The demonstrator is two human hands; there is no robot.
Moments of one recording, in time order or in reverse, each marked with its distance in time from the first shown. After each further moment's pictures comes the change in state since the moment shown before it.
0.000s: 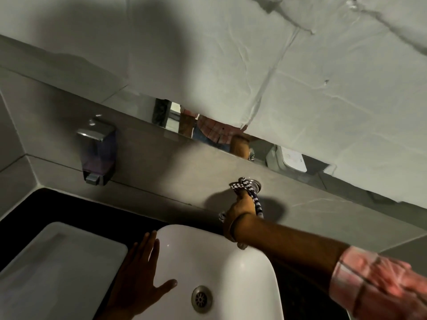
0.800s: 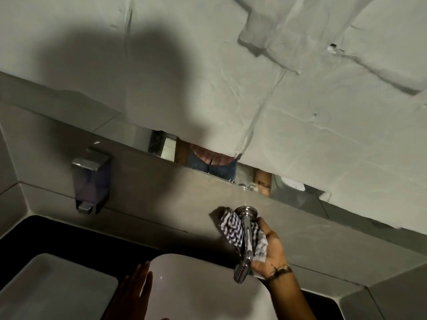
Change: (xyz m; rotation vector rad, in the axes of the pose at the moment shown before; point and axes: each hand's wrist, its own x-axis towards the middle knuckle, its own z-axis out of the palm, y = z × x) left_hand 0.028 -0.009 0.005 0.106 0.195 0.133; right_hand -0.009 0.045 0.071 -3.064 0.239 0.080
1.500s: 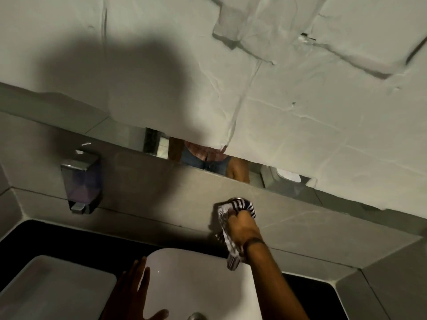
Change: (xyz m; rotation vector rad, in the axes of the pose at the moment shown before) left_hand -0.006 0.001 0.006 0.076 -0.010 0.027; right_hand -0.010 0.018 0.059 -1.389 0.715 -0.320
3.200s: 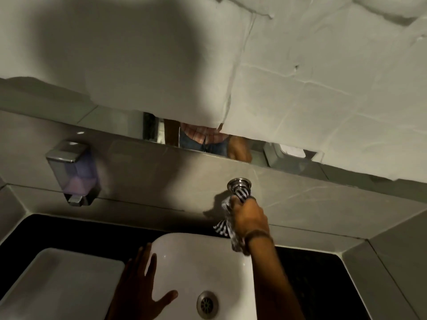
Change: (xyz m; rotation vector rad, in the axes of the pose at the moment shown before) left_hand -0.010 0.005 -0.014 -0.108 -0.397 -0.218; right_hand 0.008 0.027 0.018 -0.046 0.160 0.023
